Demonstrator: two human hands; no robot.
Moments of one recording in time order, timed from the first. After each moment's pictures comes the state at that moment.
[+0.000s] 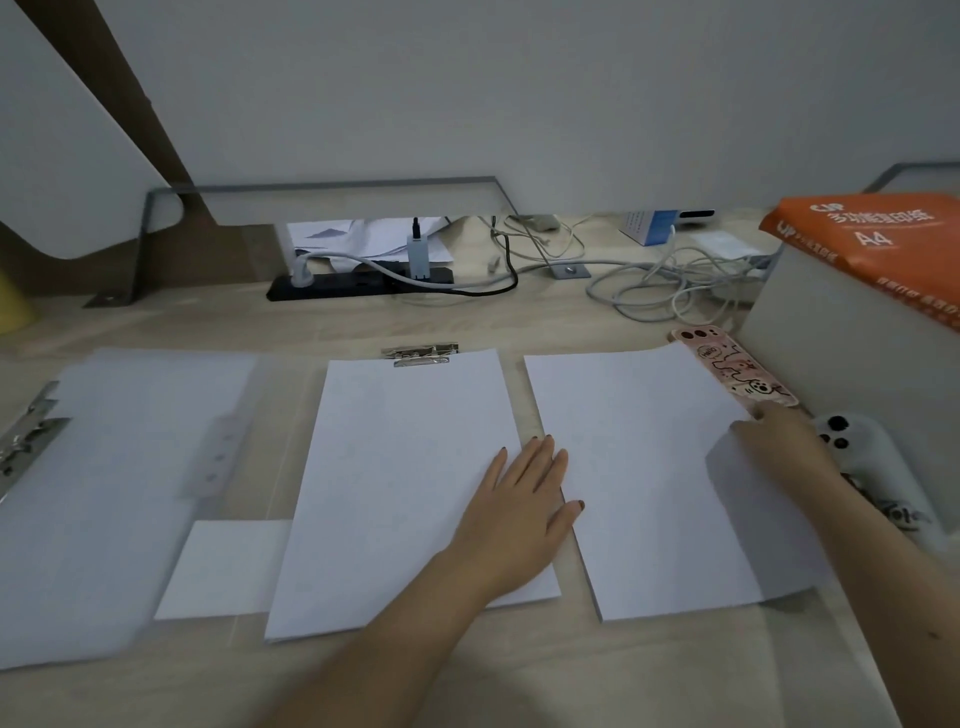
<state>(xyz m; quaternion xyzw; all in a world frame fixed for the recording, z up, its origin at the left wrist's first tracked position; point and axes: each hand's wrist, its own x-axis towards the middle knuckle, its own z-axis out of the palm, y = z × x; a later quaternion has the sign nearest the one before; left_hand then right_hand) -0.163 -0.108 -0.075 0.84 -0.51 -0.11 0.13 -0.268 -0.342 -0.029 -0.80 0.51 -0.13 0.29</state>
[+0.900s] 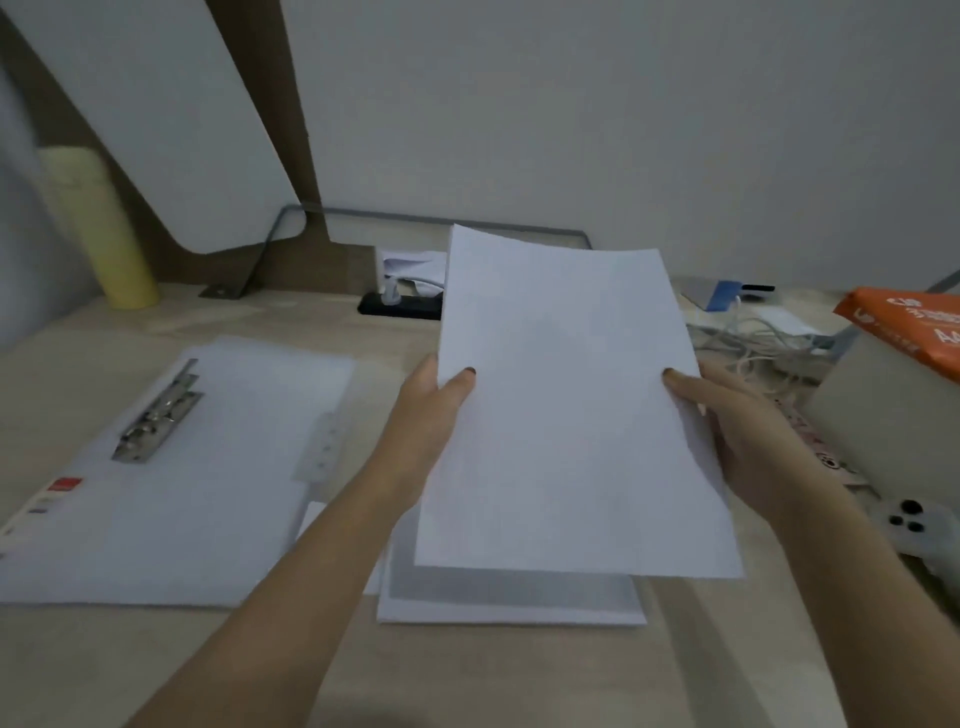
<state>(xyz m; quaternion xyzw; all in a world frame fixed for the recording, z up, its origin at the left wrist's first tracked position) -0.094 0.000 0.038 0.68 -0.13 -0.15 0.70 -0.208 -0.204 0.063 -0.68 0.22 -0.16 0.69</state>
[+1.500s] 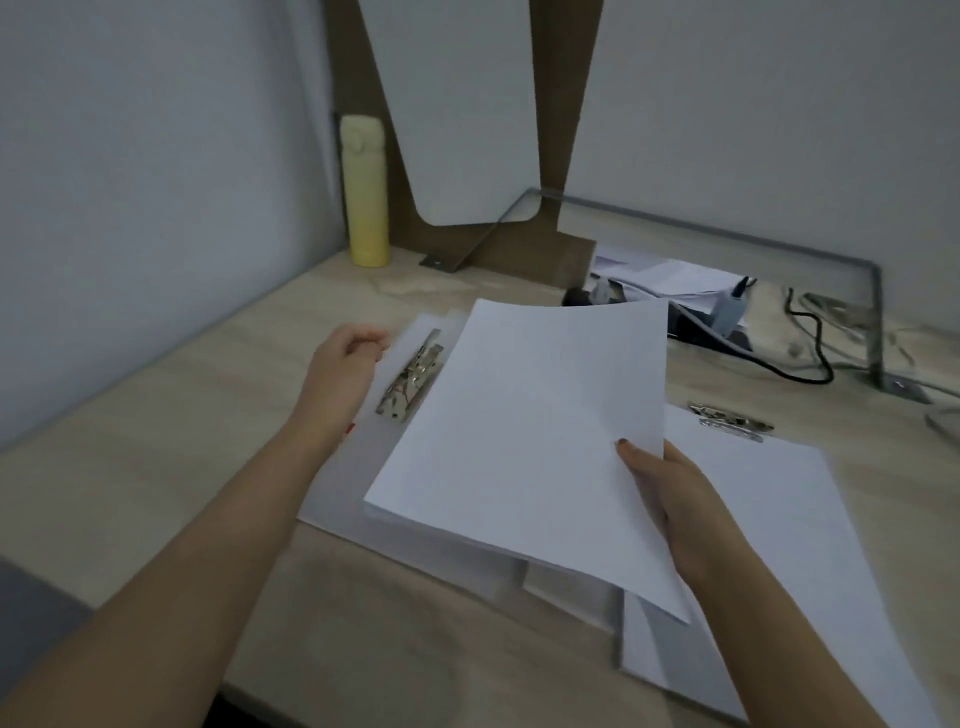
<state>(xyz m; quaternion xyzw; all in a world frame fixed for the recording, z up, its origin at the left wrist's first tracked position) 0.020 0.232 0.004 0.78 0.06 0.06 0.63 -0.085 -0.024 -0.017 -0.63 0.18 0.00 0.76</state>
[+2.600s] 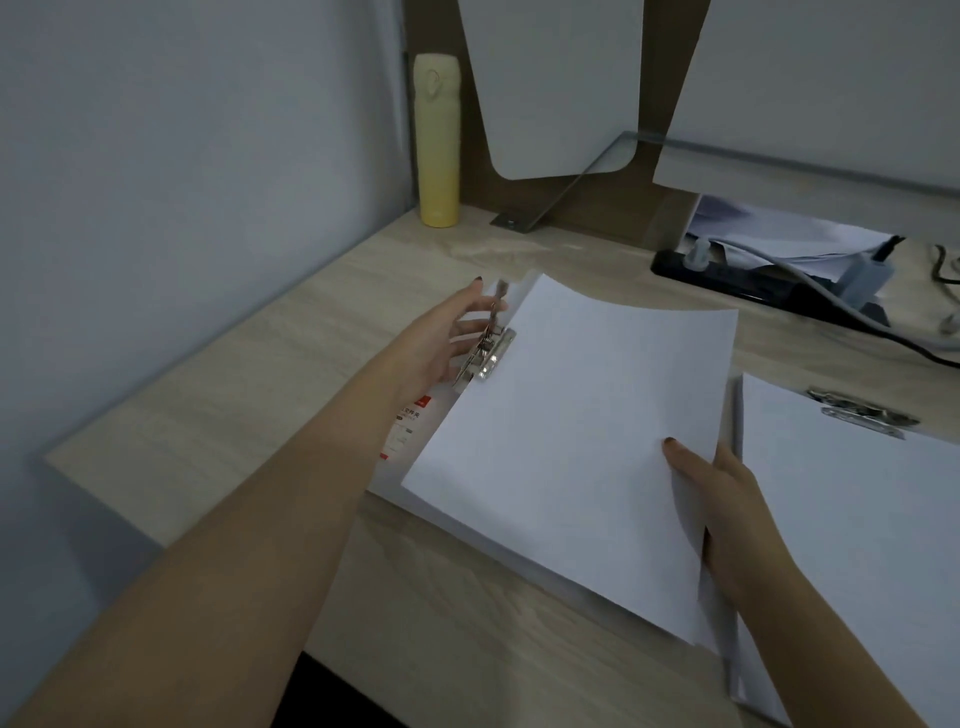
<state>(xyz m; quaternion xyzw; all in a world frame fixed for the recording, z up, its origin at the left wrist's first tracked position) 0.067 0.244 -0.015 0.68 0.02 -0.19 0.71 -0.062 0.015 -0.050 -0.65 0.23 -0.01 0.73</state>
